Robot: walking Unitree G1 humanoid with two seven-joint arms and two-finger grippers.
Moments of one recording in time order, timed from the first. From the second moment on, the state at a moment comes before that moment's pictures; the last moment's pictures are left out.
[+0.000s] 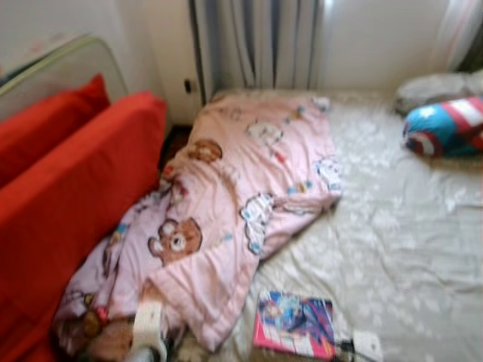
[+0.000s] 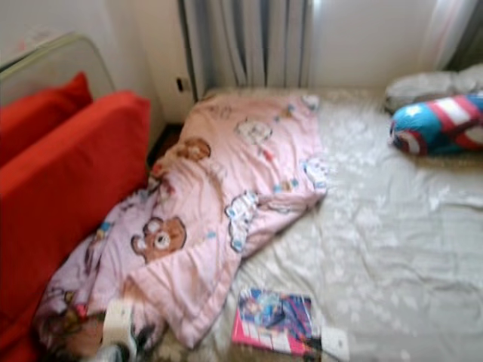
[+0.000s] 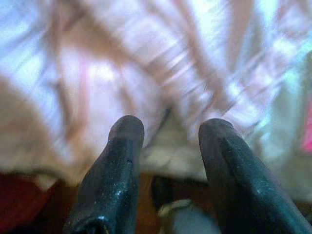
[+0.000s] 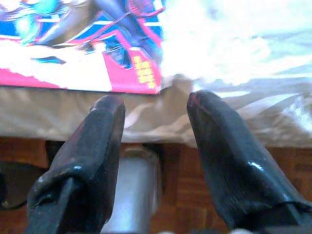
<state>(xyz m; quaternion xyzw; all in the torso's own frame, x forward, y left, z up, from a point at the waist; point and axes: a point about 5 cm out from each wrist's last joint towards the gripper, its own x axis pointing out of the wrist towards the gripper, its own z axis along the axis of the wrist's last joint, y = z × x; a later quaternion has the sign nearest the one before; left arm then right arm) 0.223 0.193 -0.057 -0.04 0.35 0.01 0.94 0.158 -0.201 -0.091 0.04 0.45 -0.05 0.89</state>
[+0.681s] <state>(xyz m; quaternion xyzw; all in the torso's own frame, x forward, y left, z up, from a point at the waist) 0.275 0.187 0.014 -0.03 0.10 -0.06 0.99 0.246 -0.208 -0.014 0.03 0.15 -0.07 0.99</state>
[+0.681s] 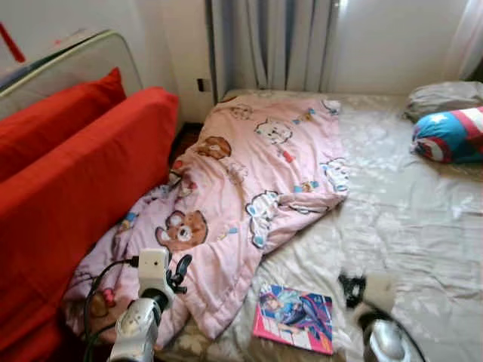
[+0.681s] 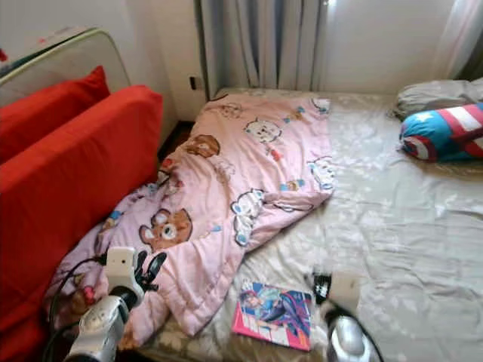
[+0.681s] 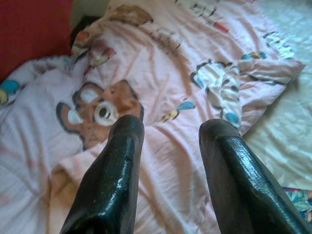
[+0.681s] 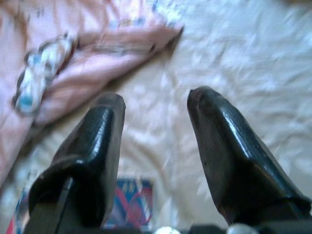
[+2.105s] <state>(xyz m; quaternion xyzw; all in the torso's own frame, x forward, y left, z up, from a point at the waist) 0.286 0.181 0.053 -0.04 0.03 -0.09 0.99 0.241 -0.200 0.016 0.02 0.08 -0.12 0.99</state>
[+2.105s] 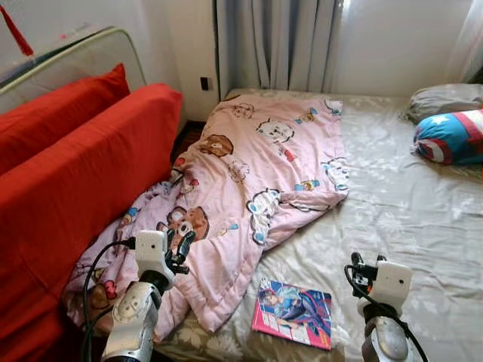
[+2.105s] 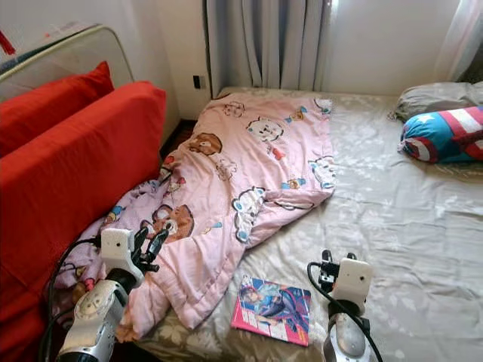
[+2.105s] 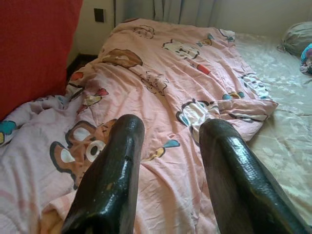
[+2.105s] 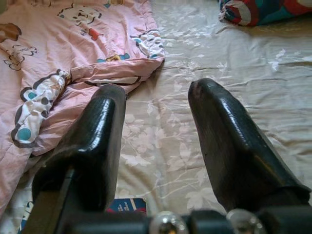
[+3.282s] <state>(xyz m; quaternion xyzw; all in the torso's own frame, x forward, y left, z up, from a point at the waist) 0.288 0.181 0.059 -0.04 0.03 -0.09 1.00 0.251 -0.201 0.020 0.02 0.08 -0.11 0.99</state>
